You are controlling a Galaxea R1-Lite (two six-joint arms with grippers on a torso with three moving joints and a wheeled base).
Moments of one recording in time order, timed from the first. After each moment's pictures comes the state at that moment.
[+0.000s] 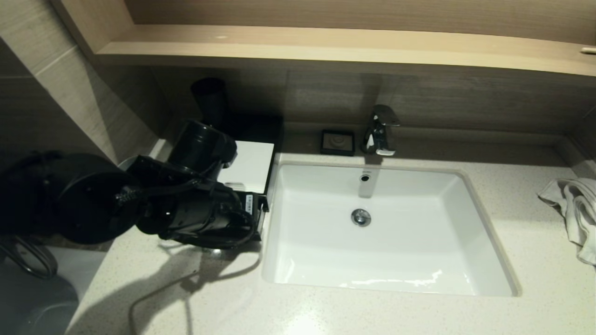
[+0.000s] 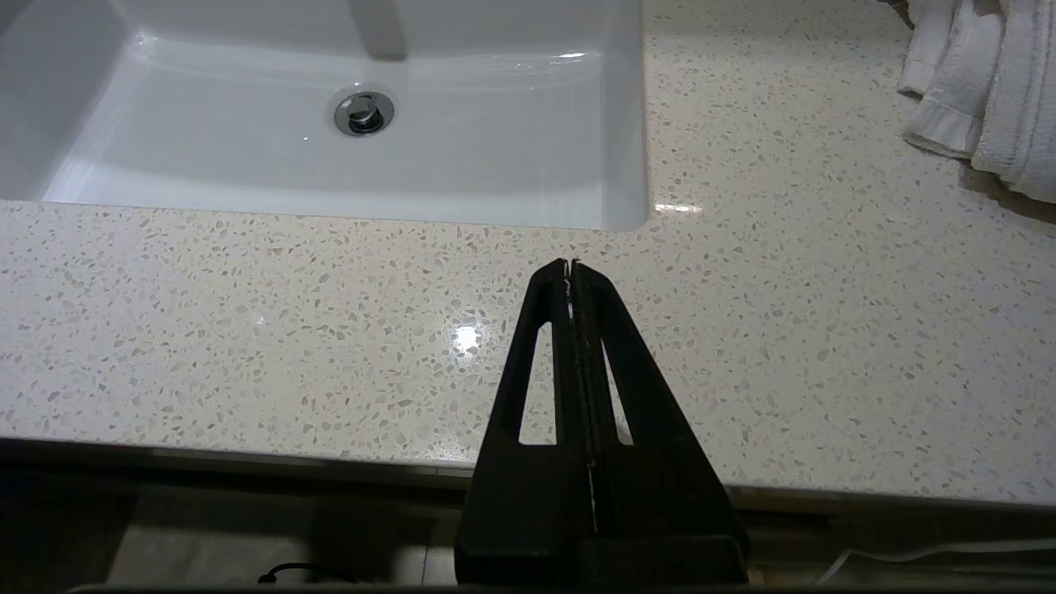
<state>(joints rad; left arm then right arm) -0.60 1.71 -1.15 0.10 0.17 -0.38 0.00 0.00 0.00 0.00 0.00 0.00</state>
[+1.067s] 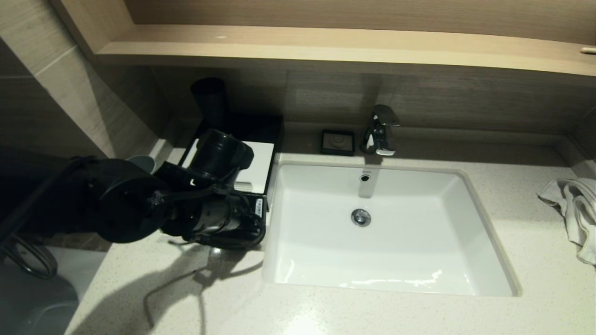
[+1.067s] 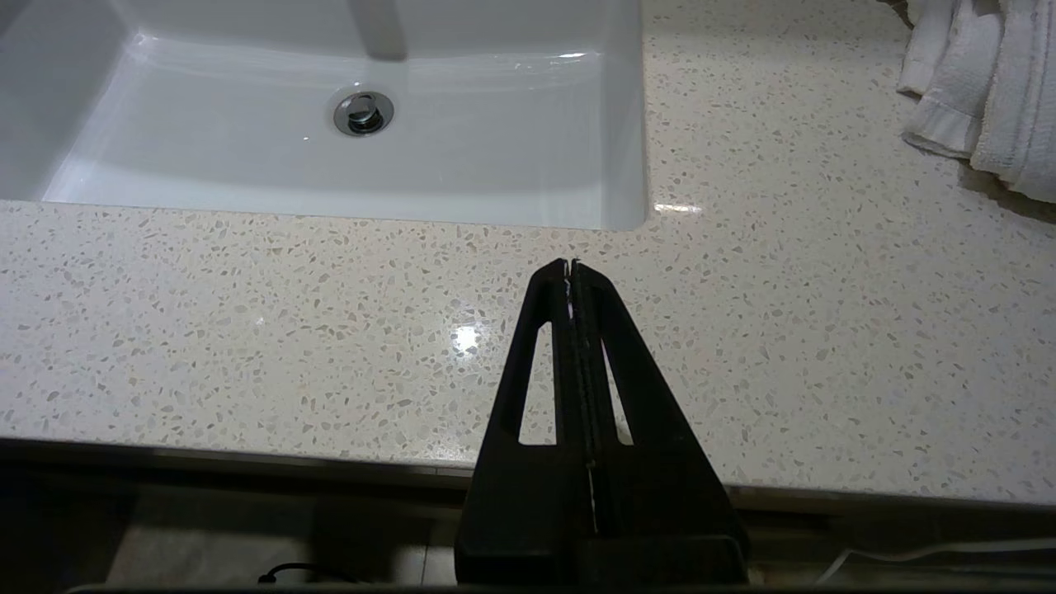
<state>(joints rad) -0.62 1.77 -1.17 0.08 0.24 -0.38 0.00 0.00 0.00 0.00 0.00 0.00</state>
